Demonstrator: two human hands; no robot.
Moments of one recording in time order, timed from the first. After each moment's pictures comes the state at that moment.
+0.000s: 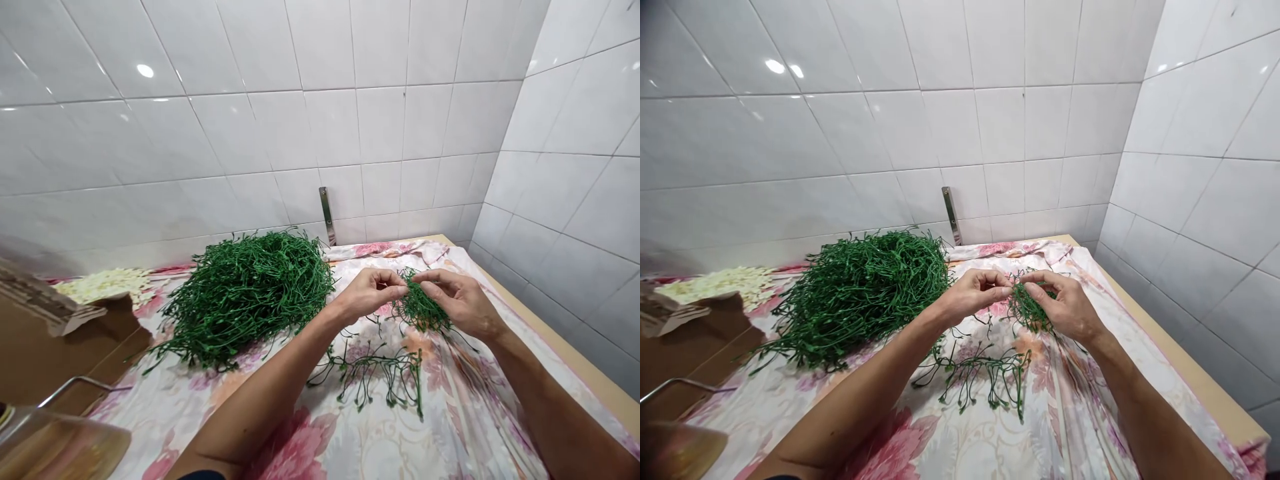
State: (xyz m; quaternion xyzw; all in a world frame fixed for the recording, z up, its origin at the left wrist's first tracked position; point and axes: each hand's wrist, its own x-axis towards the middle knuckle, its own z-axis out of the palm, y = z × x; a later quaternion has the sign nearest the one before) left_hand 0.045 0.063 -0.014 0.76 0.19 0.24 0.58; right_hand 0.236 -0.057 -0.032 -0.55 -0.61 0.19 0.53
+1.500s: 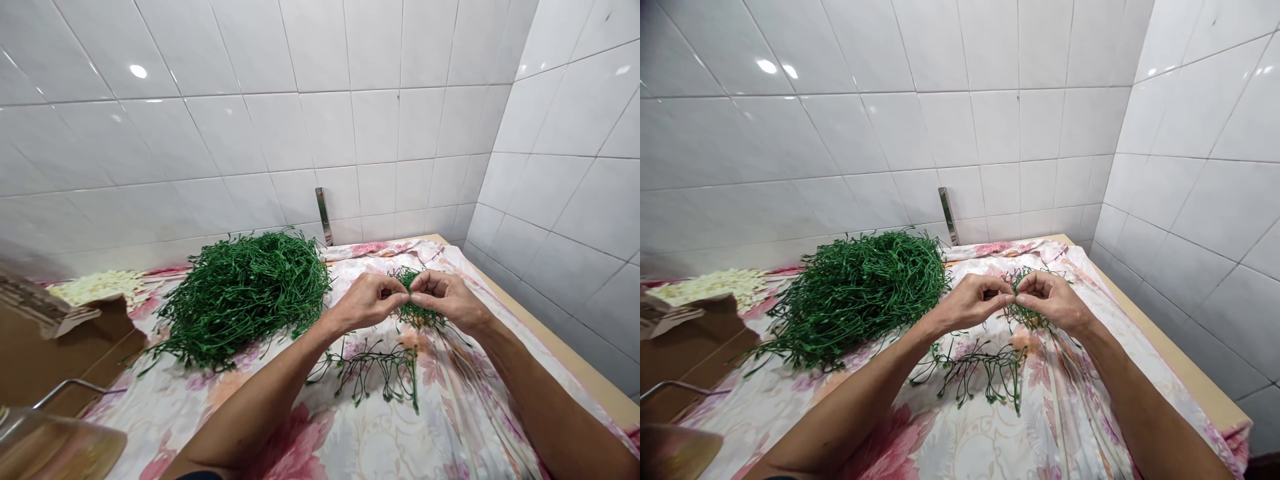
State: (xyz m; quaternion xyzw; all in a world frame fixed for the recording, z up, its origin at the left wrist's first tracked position) left_hand 0.040 0.041 0.000 0.90 0.17 0.20 0.34; right_hand 0.240 -0.052 -0.044 -0.47 -0.57 0.38 0.55
